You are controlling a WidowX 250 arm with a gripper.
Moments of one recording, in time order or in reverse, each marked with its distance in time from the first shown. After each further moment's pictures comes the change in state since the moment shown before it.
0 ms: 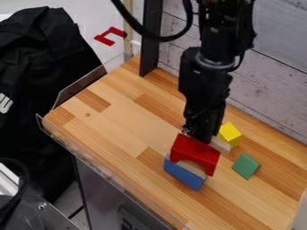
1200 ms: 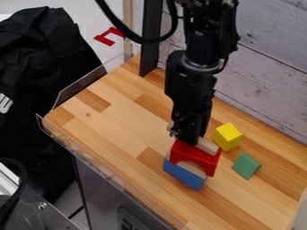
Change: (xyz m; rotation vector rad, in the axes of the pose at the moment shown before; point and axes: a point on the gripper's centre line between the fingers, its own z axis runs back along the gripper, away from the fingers) arm 0.014 0.011 -0.002 0.040 -0.020 0.062
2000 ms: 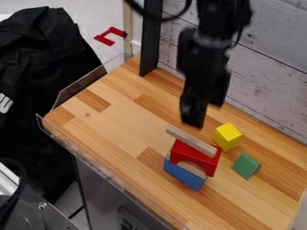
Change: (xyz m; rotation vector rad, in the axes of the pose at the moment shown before) arm -0.003 -0.025 0.038 -0.082 -0.003 -0.023
